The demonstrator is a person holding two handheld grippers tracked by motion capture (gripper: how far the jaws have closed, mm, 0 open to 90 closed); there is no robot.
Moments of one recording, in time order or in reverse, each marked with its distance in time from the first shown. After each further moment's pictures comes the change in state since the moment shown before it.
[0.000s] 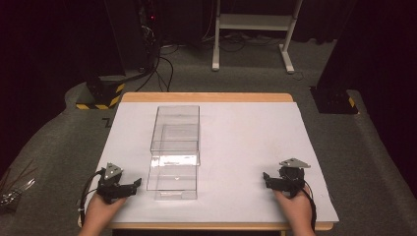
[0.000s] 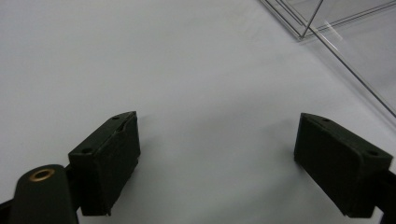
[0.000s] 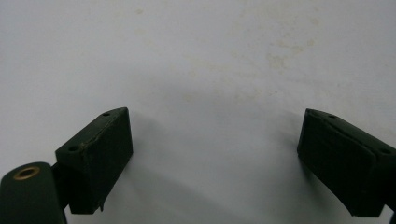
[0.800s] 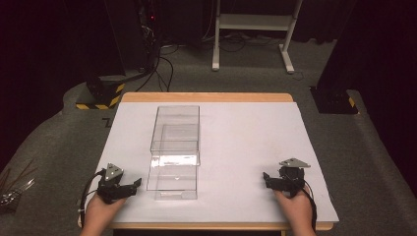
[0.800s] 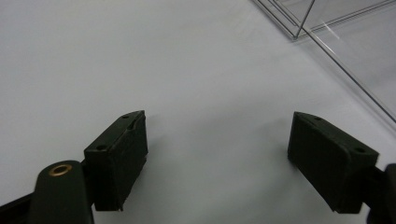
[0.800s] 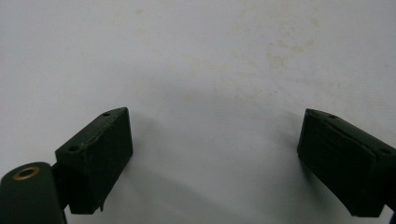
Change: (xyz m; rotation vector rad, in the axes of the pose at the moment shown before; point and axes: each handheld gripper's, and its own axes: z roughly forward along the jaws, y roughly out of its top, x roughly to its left) left arm -0.003 0.000 -0.002 -0.008 0.004 0.020; right arm 0.000 0.000 0.000 0.002 0.001 -0.001
